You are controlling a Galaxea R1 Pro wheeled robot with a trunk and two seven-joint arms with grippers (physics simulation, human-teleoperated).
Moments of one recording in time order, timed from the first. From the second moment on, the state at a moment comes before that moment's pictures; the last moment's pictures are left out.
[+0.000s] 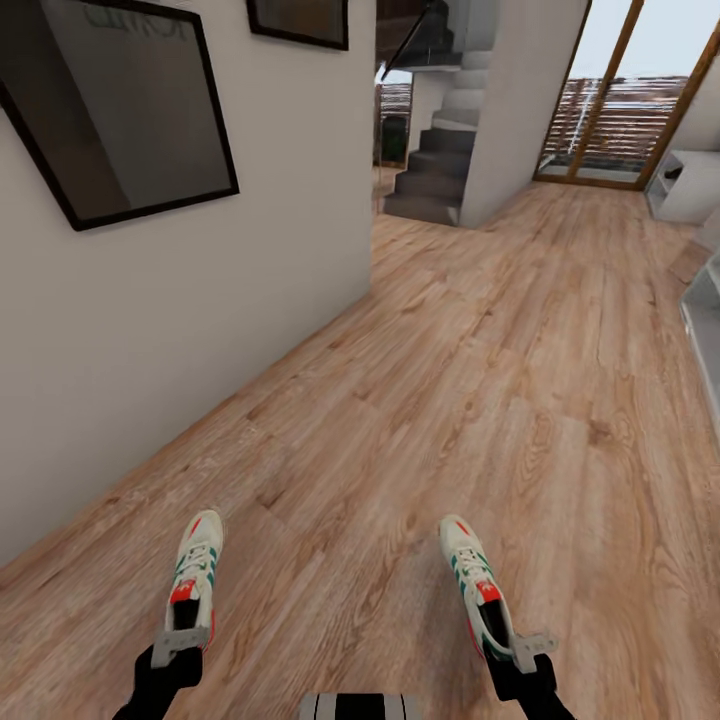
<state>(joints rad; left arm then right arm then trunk) -0.28 0.08 0.27 -0.51 -0.08 -0.30 -0.12 -0.42 -0.09 -0.04 -0.17 0.16 -0.50 0.04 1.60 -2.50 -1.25</state>
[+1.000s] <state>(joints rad) -0.20 0.09 0.33 -0.44 -0.08 -0.44 -0.10 -0.41 -0.08 -0.04 -0.11 0.15 -0.60 0.04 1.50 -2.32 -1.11</state>
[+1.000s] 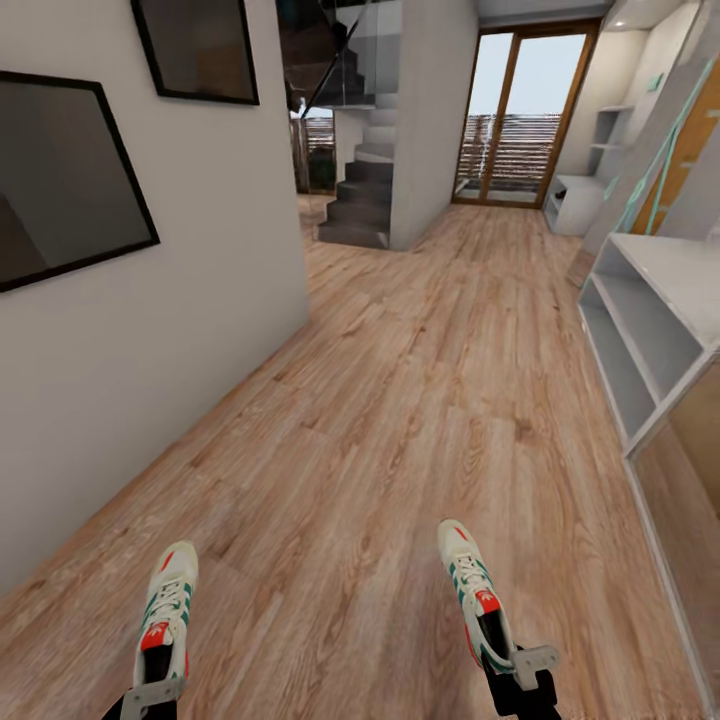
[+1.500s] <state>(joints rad) -0.20 0.09 0.32 -0.44 -0.08 -0.44 -0.10 -0.41 -0.08 -0.04 -0.11 0.15 -0.60 0.04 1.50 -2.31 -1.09</state>
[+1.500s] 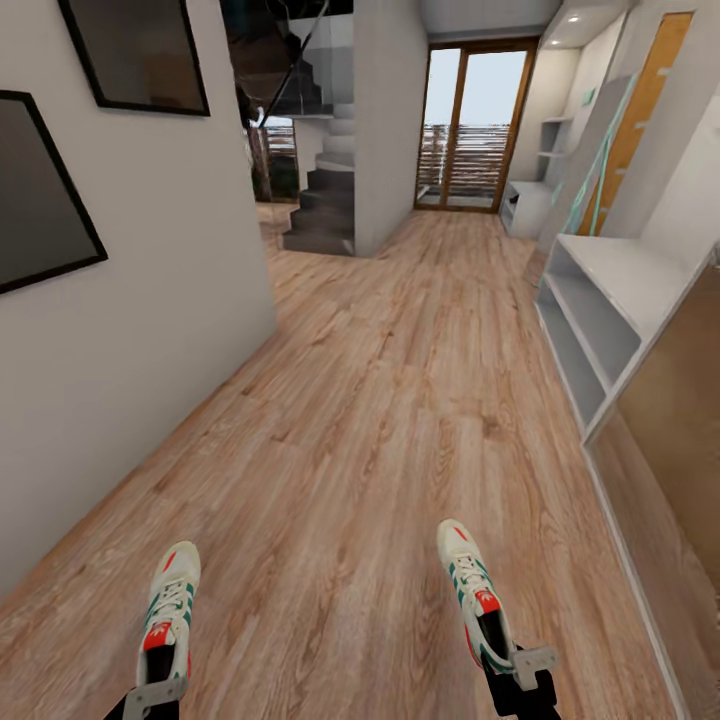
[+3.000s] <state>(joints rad) -0.19 0.09 0.32 -0.40 -0.08 -0.44 -0.10 -0.41 -0.07 -0.05 -0.10 0.16 -0.60 0.04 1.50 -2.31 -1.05</state>
